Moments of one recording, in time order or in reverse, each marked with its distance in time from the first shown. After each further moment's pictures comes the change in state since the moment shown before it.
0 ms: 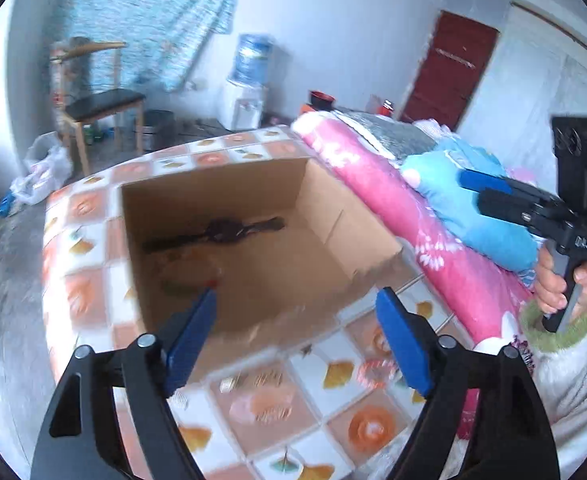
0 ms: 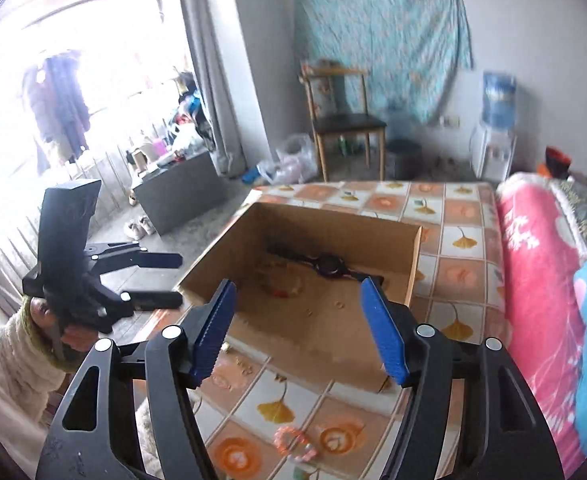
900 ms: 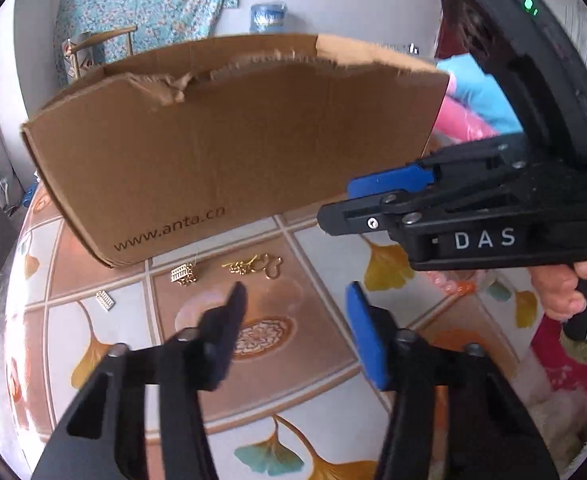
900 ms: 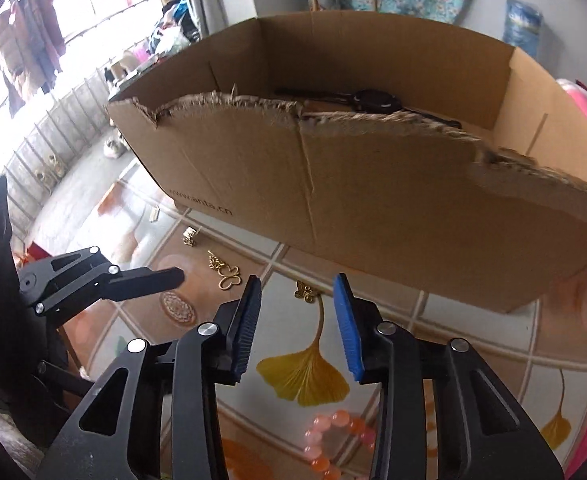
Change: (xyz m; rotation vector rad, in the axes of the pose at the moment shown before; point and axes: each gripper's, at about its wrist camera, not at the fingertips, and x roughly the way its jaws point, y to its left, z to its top) left arm 0.127 -0.030 -0.119 0.091 0.103 0.158; right arm 0.170 0.025 -0.096 -0.024 0.350 -0.016
